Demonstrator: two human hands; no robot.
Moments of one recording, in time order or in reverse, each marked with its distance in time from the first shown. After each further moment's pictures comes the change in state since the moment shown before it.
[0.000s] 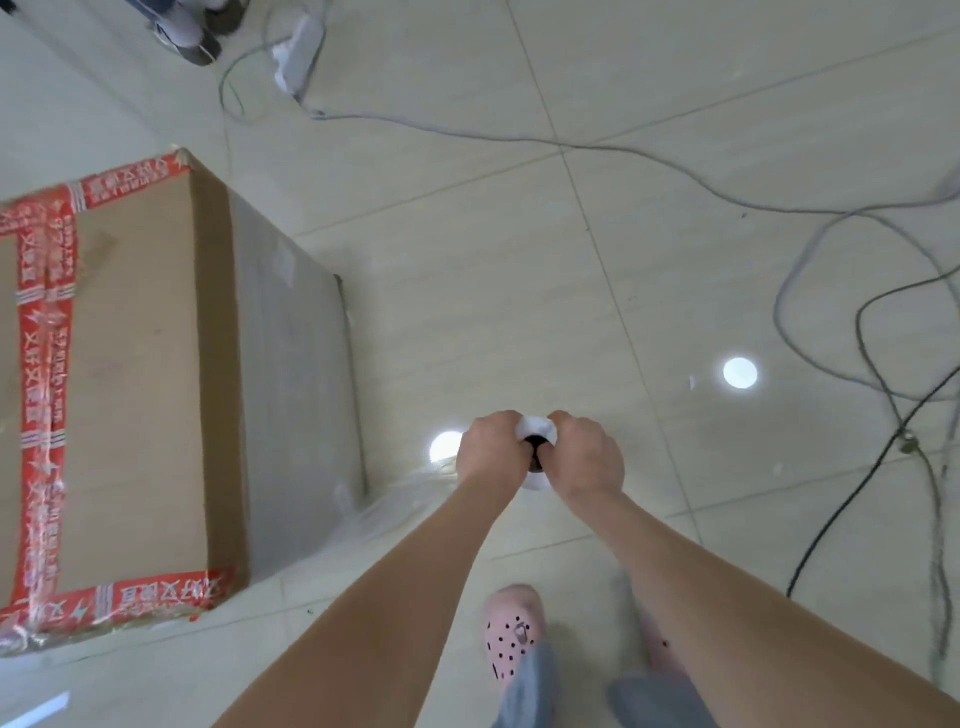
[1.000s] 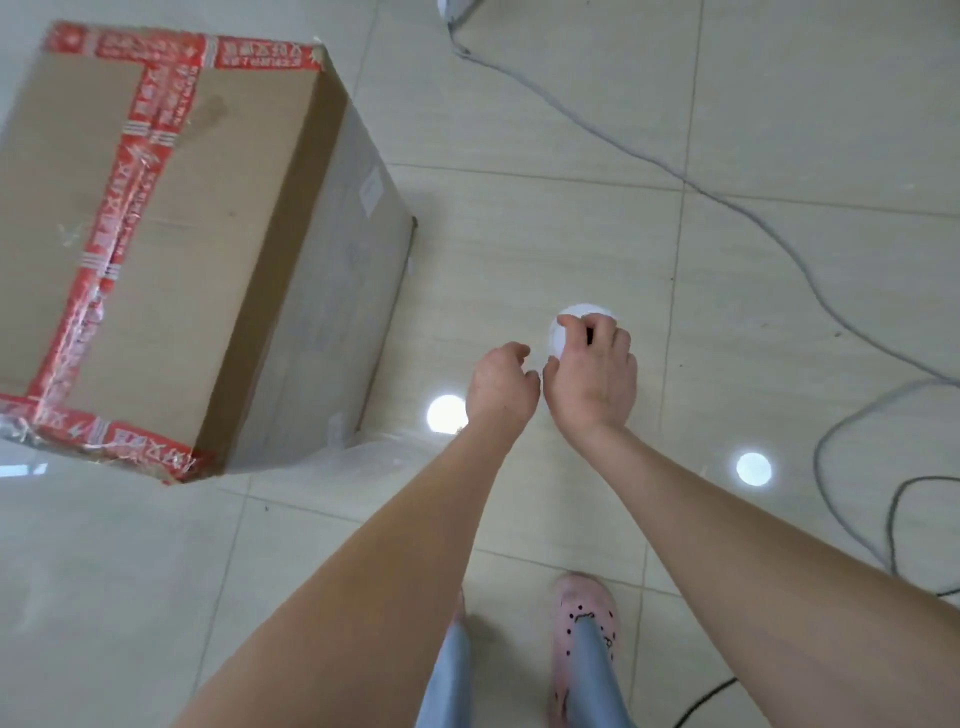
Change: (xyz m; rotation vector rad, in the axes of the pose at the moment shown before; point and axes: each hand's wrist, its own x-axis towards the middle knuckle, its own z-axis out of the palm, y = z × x) left_hand 0.053 0.032 -0.036 -0.532 0.302 -0.197; right_hand 0.082 -0.057 -0.062 -0.252 0.262 -0.481
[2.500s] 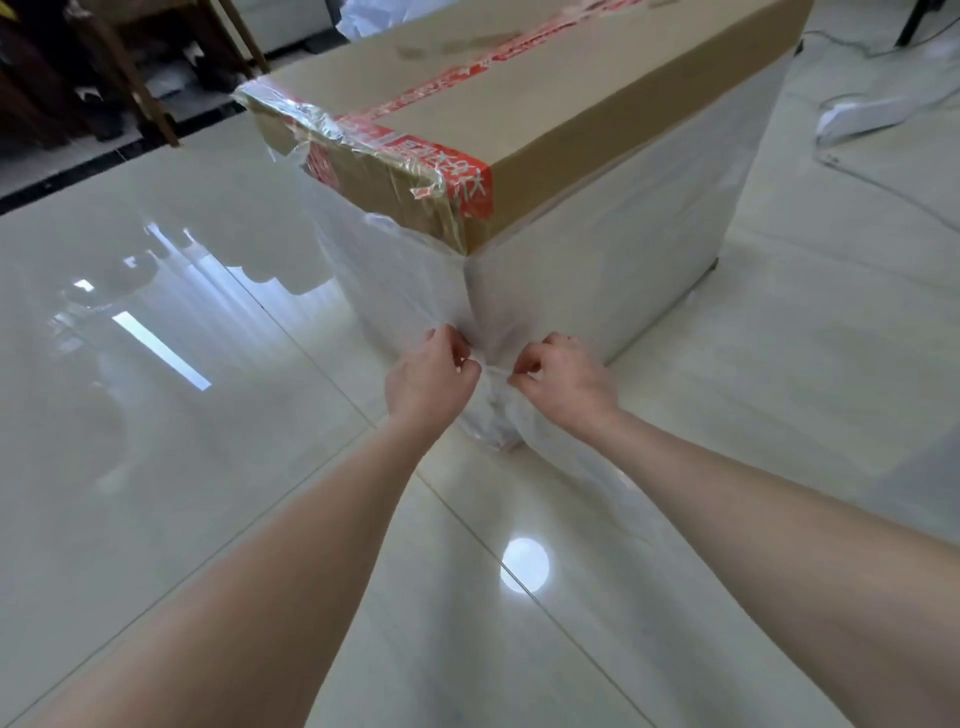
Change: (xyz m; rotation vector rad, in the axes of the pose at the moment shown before) left_hand 0.030 -0.414 -0.070 0.152 0.889 -0.116; right_hand -0.066 -0.202 0.315 0.125 -0.192 -0.952
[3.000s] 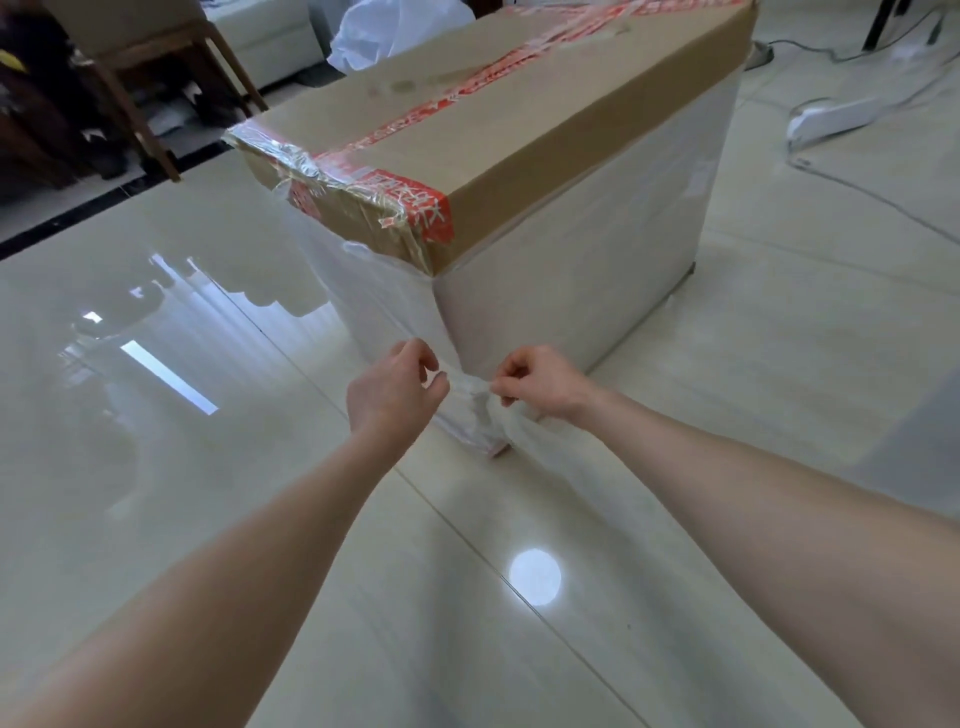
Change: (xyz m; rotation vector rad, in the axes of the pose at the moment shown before) left_hand -0.016 0.000 -0.026 0.166 0.086 0.151; right_hand -0.010 0.001 -0.033 0.535 -0.263 0.063
